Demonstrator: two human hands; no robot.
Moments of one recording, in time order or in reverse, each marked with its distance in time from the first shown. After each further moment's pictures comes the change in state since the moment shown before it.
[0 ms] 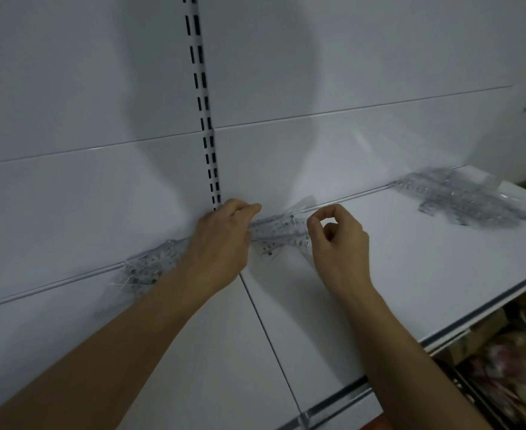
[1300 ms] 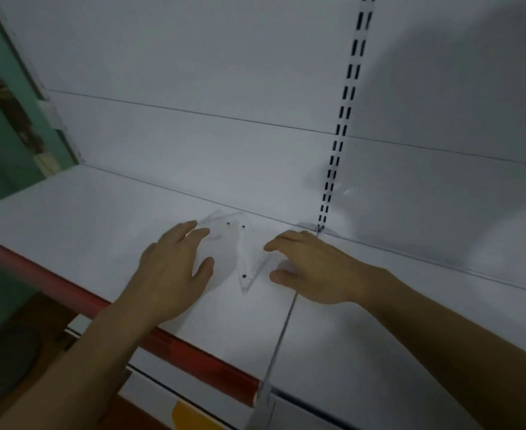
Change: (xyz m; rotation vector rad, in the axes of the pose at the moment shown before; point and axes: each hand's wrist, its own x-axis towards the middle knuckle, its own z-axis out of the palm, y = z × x) left_hand -0.610 -0.308 -0.420 0.325 0.160 -1.035; right_hand -0.390 -0.420 0.465 -0.292 -1.310 -1.093
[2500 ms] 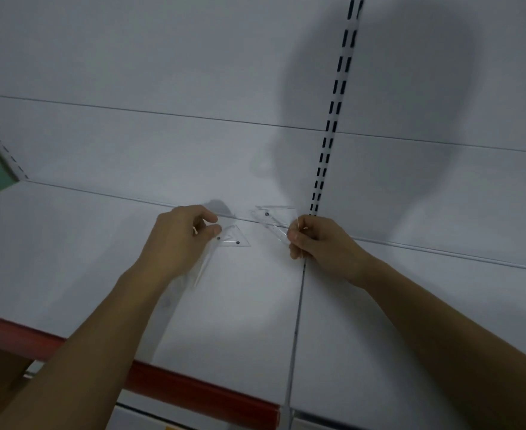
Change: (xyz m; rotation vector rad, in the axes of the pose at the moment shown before) left_hand 0.100 -0.010 0.007 -0.313 0.078 0.044; right_hand 0.019 0.024 0.005 0.771 0.336 0.314
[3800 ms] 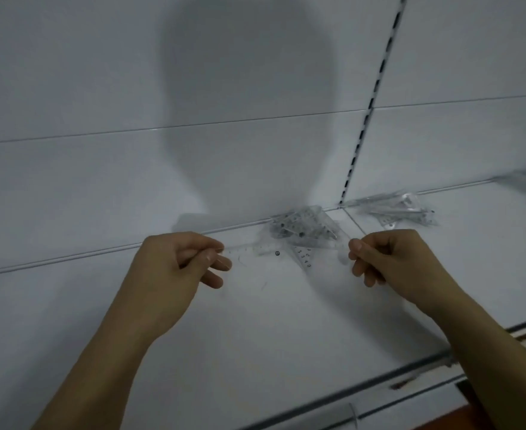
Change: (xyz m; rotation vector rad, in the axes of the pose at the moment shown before) left_hand -0.156 0.440 0.261 -0.498 -0.497 0.137; right_hand -0.418 0.161 -0.392 -0.101 0.767 0.418
